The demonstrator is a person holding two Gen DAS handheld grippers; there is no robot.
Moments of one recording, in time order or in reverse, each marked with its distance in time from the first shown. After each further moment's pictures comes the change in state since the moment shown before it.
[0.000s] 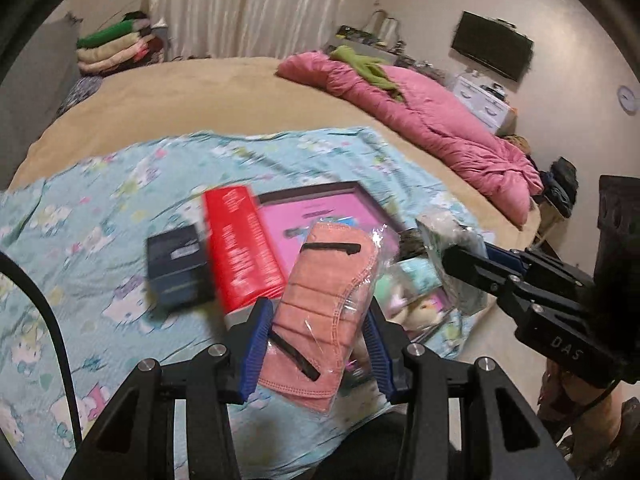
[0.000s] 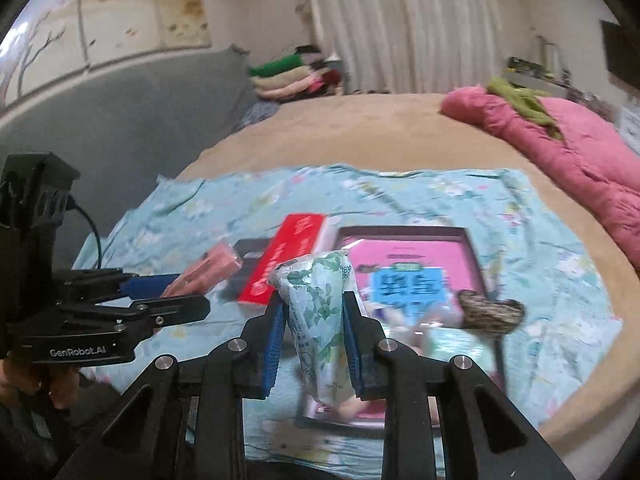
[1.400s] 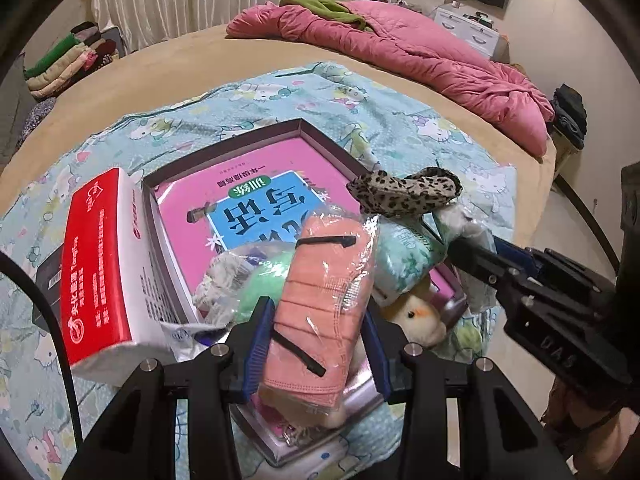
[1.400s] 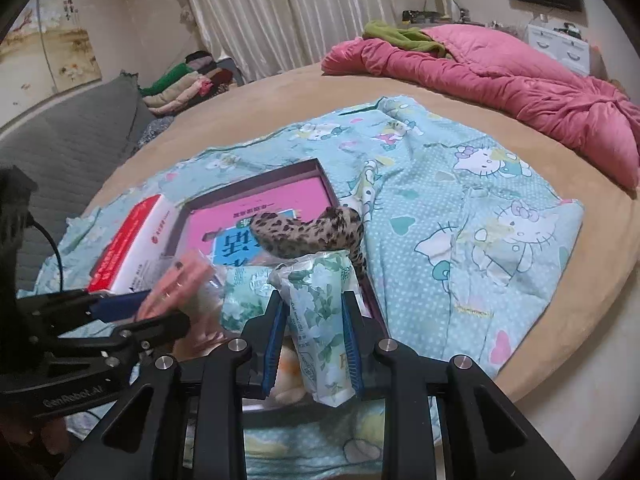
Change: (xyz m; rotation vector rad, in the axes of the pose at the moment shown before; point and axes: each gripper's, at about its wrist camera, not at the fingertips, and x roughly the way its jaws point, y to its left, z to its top) left arm 0.153 -0.087 -0.002 0.150 0.168 0.063; right arm 0.039 -0.134 -0.076 0.255 0.045 -0.221
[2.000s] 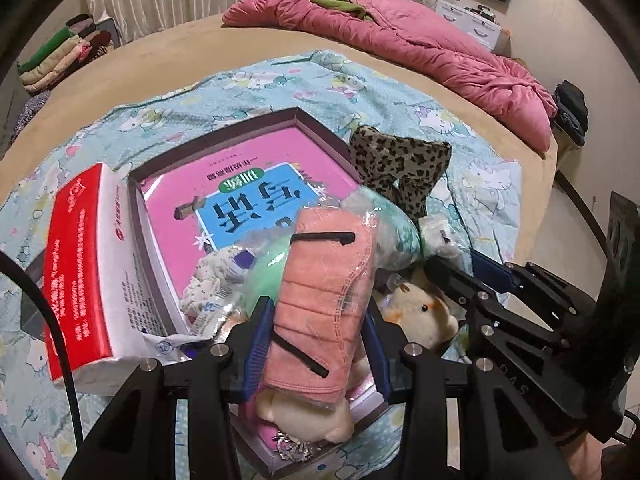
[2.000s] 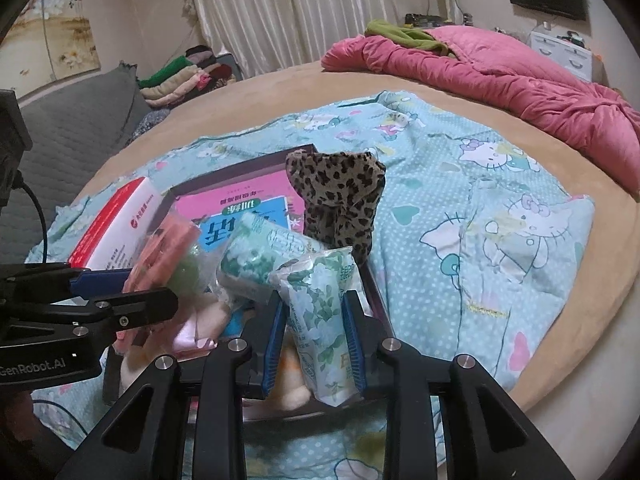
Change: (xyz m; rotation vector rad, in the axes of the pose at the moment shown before) left arm 0.018 -0.002 0.005 -0.005 0.047 -0.024; right arm 0.027 -0.002 -0.015 -0.030 0.005 -0.012
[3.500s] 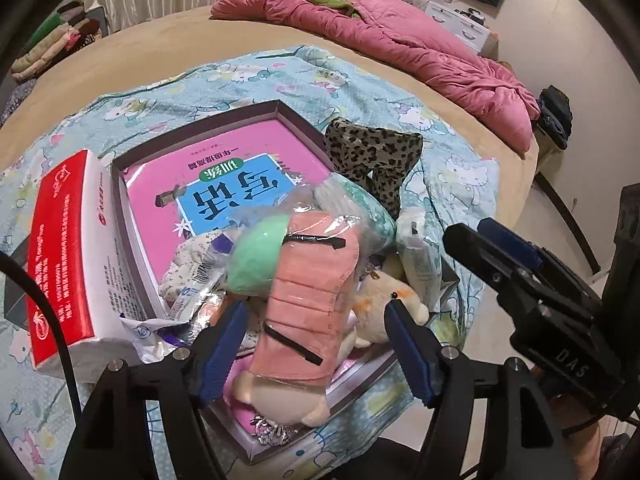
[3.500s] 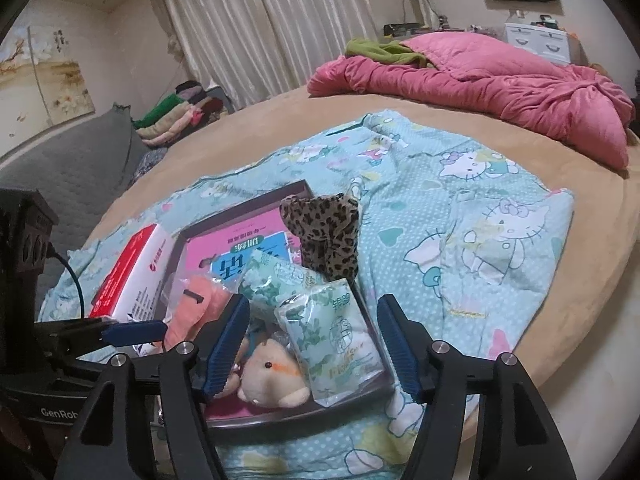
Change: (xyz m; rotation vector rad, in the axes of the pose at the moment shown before) left arm -0.010 -0.003 -0.007 -0.012 0.005 -0.076; right arm -0.041 -0.014 0.012 0.118 -0.097 0.021
